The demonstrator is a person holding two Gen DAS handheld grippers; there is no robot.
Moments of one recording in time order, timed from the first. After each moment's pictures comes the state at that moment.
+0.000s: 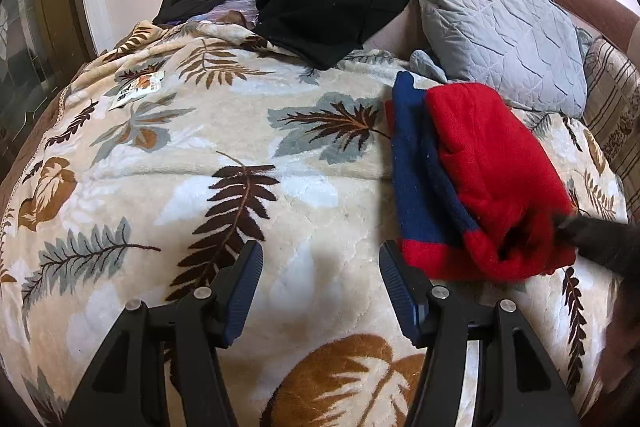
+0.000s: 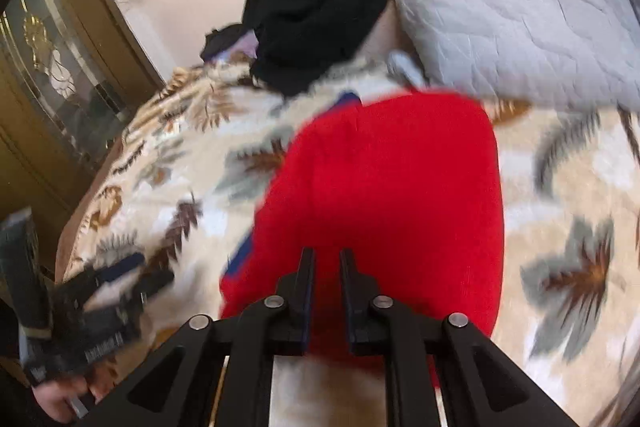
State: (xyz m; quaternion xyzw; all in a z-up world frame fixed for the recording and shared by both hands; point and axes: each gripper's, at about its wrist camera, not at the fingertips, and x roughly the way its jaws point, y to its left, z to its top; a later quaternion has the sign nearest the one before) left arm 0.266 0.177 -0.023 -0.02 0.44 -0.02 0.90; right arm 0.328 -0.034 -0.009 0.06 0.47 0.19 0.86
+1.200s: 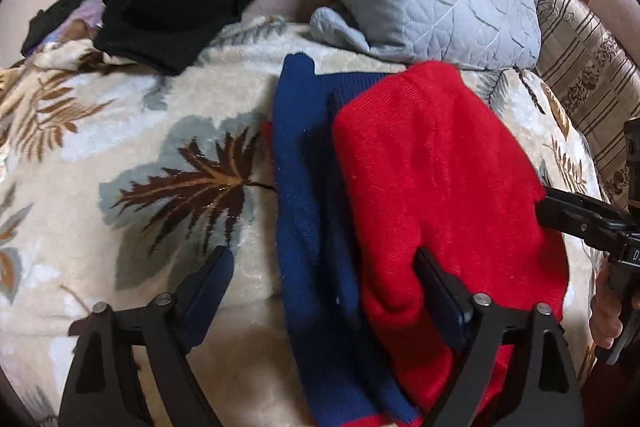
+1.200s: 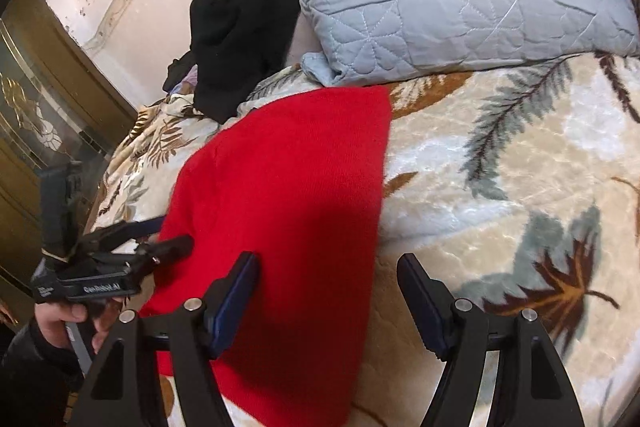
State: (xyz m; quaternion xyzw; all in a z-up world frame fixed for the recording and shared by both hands) left arm 0.406 0.103 -0.058 0.02 0.51 -0.19 0.84; right arm 0.391 -0.141 -0.042 0.14 0.46 0.17 0.86
